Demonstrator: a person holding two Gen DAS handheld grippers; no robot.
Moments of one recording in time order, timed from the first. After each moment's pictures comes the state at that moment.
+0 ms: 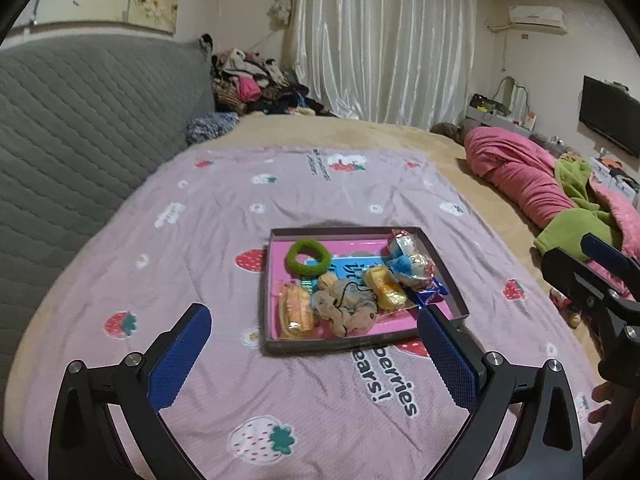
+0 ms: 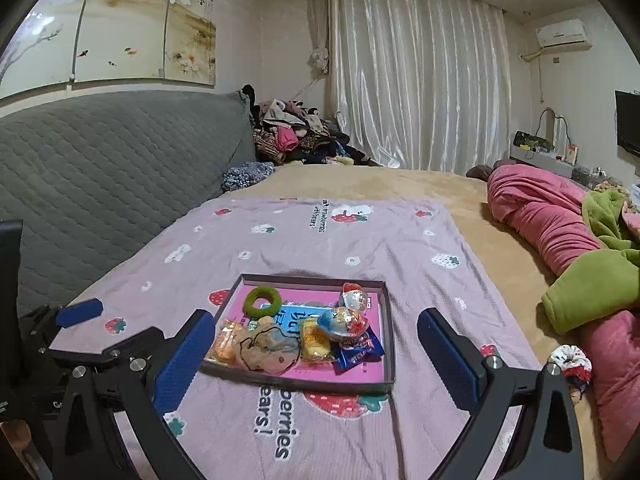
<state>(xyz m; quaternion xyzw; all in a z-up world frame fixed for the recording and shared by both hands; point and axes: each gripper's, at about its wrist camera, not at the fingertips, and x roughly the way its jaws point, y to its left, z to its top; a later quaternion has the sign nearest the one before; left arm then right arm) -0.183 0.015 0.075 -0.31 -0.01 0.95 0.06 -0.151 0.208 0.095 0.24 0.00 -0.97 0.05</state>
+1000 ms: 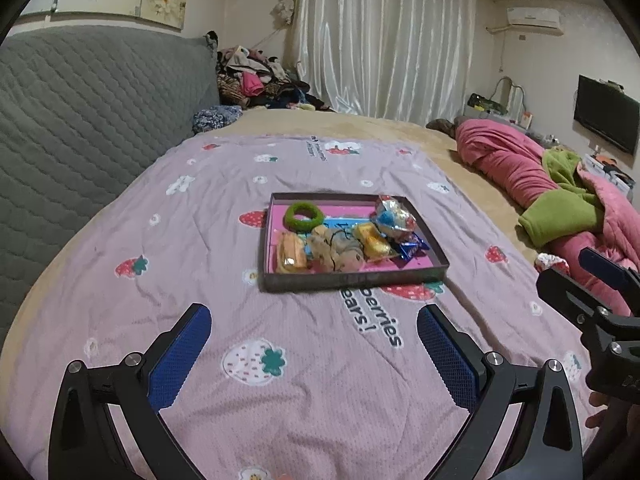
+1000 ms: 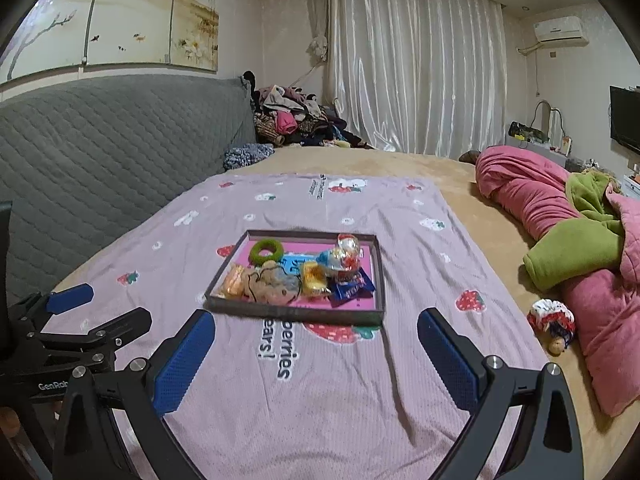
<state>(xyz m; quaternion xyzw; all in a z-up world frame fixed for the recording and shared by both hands) -0.088 0.017 0.044 -0.32 -0.02 0.95 0.06 -0.062 0.212 0.062 0.27 0.00 -0.96 0.04</state>
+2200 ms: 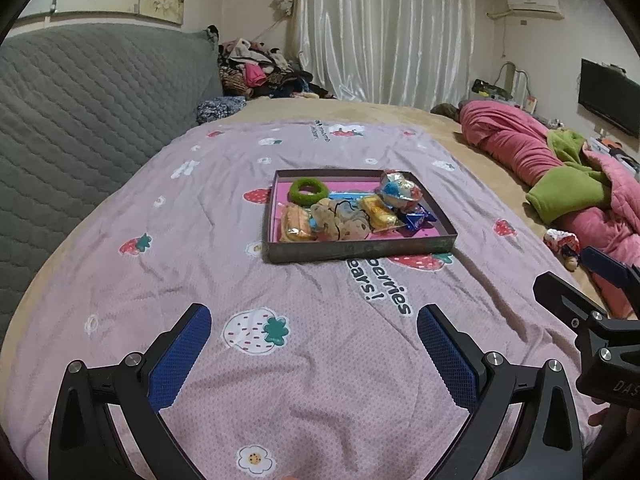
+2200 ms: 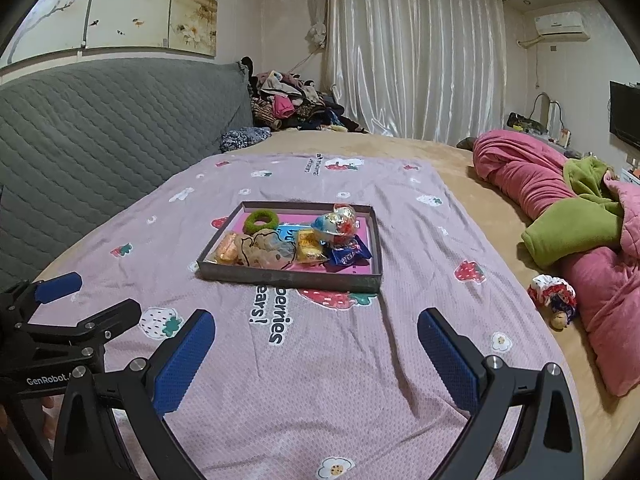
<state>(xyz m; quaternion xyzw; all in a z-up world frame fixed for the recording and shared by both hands) -0.072 0.025 0.014 -0.33 0.00 0.94 0.05 -0.051 0.215 0.027 0.29 0.01 -0.96 0.03</state>
